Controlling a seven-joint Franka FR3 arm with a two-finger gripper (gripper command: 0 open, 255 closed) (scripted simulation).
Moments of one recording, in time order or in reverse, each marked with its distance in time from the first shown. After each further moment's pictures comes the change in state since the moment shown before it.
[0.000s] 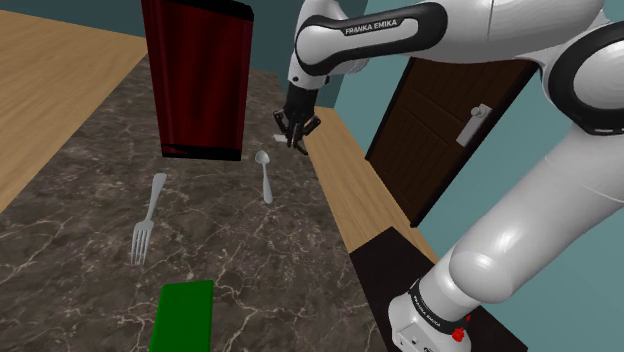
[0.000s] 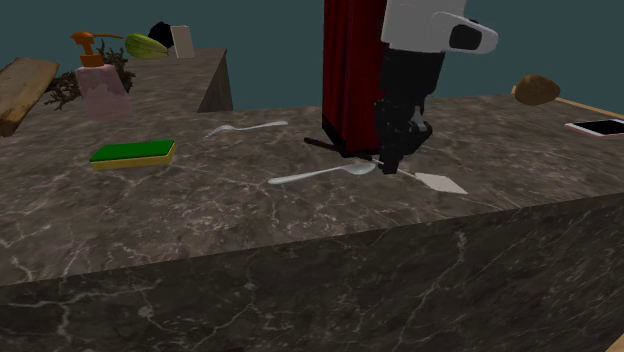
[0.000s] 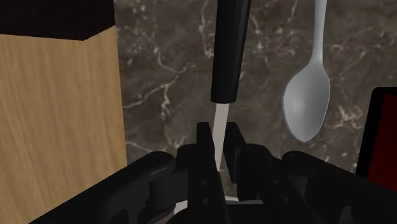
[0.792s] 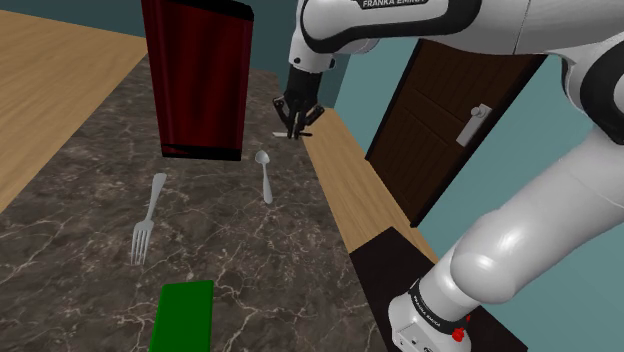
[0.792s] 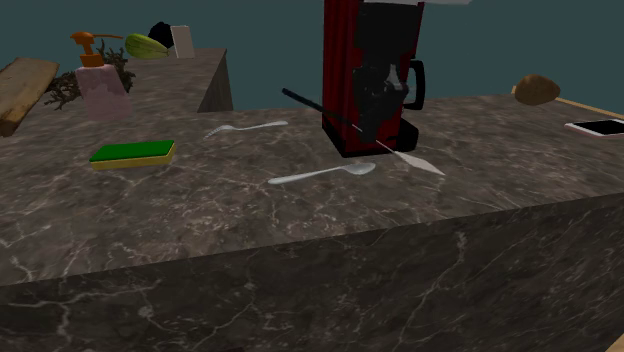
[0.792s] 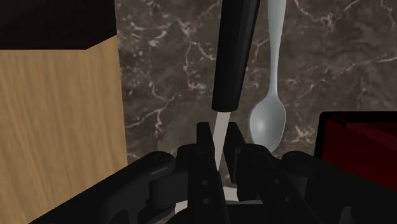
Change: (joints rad) arm 0.025 -0.086 0.026 0.028 0.021 -0.110 0.048
